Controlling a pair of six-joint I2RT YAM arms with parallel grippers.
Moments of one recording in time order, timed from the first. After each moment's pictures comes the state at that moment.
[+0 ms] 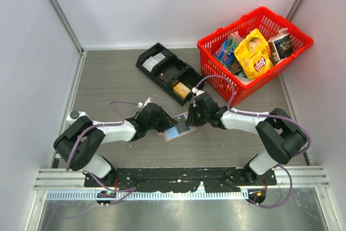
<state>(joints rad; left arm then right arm) -0.74 1.50 0.54 0.28 0.03 -1.30 0.68 1.56 0.72 0.00 -0.12 0.54</state>
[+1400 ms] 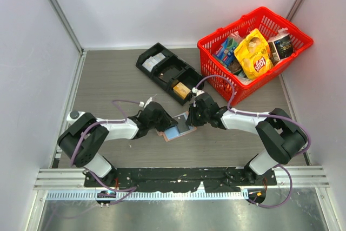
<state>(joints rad) -0.75 1.55 0.58 0.25 0.02 -1.28 0.68 1.56 0.72 0.00 -0.12 0.54</state>
